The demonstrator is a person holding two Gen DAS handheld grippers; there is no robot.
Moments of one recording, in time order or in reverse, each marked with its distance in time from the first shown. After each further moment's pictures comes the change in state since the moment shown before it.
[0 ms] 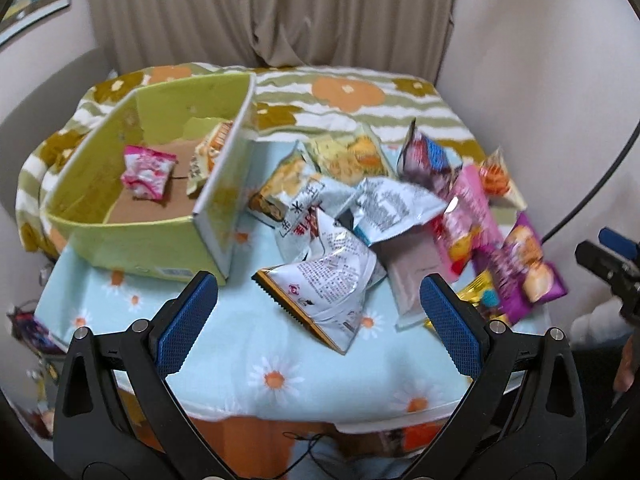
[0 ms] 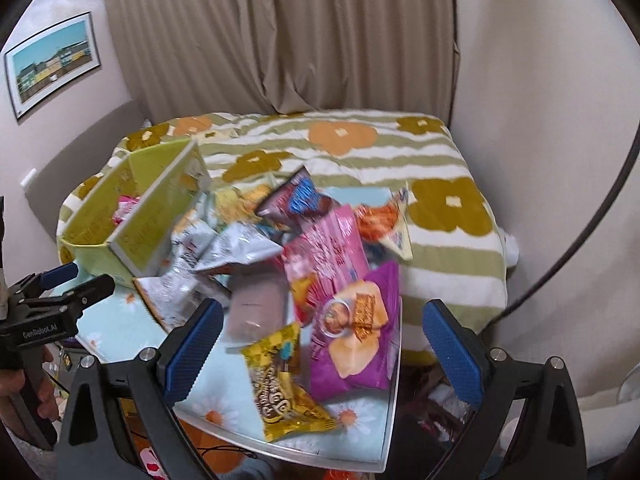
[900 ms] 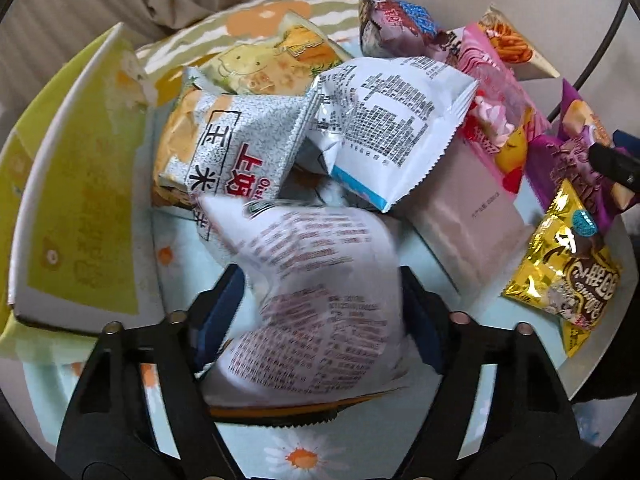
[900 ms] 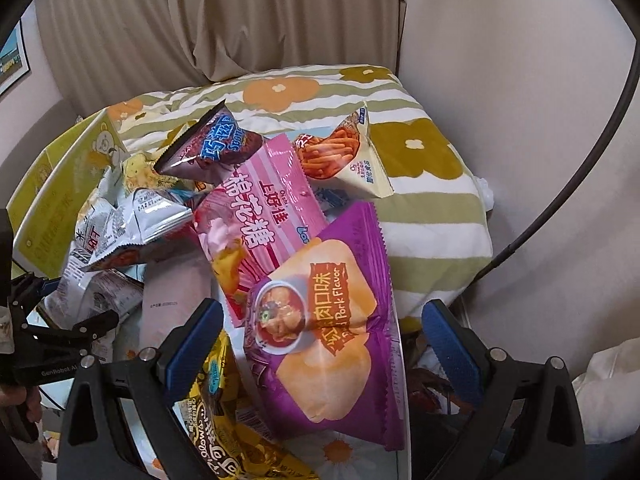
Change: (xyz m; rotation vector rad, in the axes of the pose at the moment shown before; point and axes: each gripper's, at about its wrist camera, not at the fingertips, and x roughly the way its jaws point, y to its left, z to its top) left arm 0.136 -0.025 0.000 0.351 0.248 -0.091; right arm 0.089 -0.018 -0.020 0.125 0.118 -0.181
